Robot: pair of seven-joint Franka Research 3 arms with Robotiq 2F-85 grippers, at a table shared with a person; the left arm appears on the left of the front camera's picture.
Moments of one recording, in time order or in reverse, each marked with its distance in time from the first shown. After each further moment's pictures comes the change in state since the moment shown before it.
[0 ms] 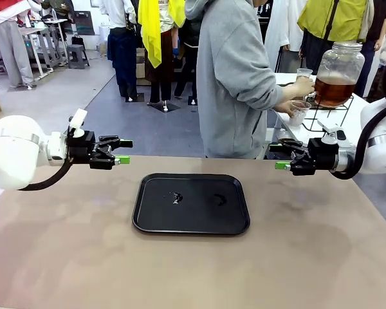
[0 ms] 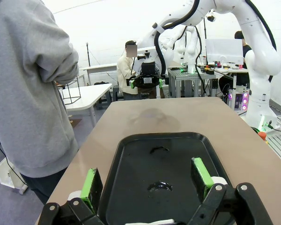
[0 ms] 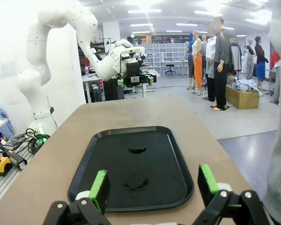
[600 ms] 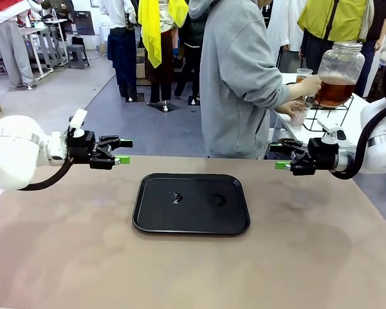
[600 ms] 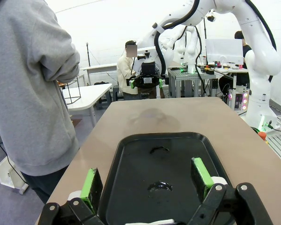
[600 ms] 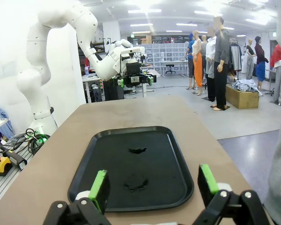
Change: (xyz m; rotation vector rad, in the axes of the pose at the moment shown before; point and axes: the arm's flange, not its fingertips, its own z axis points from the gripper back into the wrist) left arm 0.000 0.000 0.000 0.000 0.000 0.000; right arm 0.000 0.000 0.000 0.000 0.000 0.000
